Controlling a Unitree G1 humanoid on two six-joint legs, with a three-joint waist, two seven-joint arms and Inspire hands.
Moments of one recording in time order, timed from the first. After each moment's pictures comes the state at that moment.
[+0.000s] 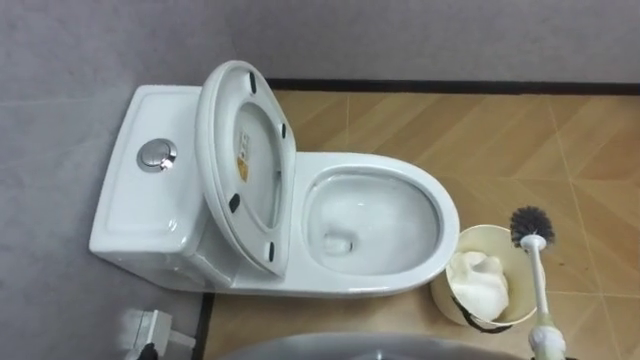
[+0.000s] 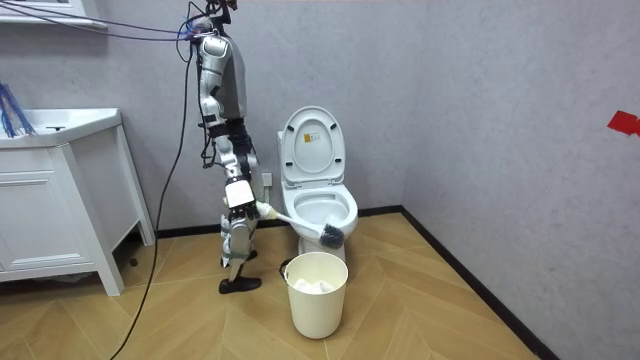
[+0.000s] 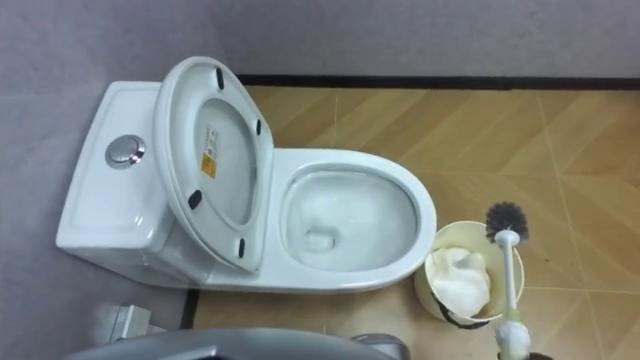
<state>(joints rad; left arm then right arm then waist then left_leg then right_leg) 0.27 0.19 0.13 1.00 0.49 0.17 0.10 0.31 -0.18 -0.18 1.03 -0.25 0.05 -0.59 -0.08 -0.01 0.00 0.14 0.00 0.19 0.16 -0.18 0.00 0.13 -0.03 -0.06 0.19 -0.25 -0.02</state>
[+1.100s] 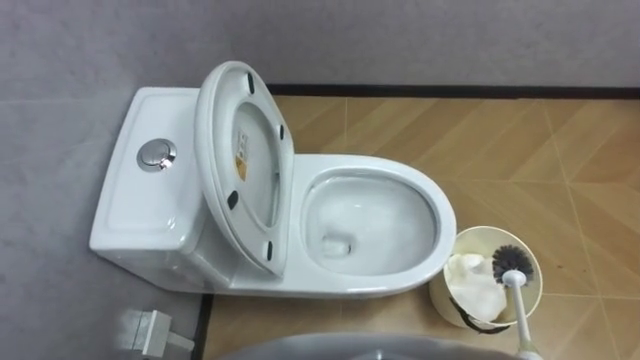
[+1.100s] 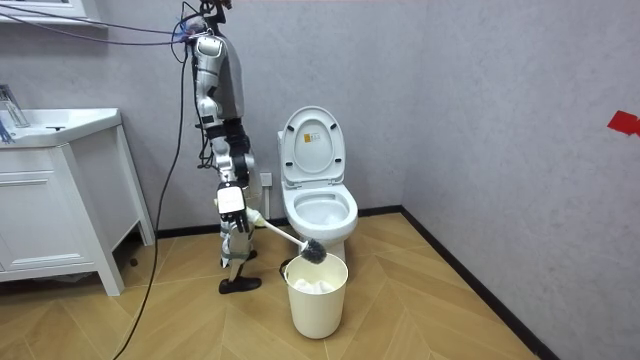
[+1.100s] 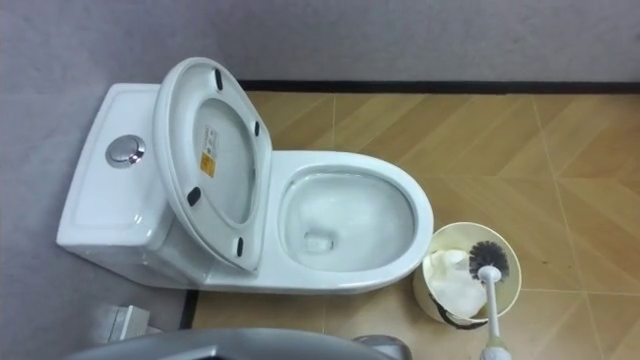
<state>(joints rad) 0.29 0.18 0.13 1.00 0.51 0.21 0.10 0.29 -0.18 -0.19 1.09 -0.24 0.13 -0.45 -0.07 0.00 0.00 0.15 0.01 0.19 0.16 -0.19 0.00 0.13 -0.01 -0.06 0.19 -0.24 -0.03</state>
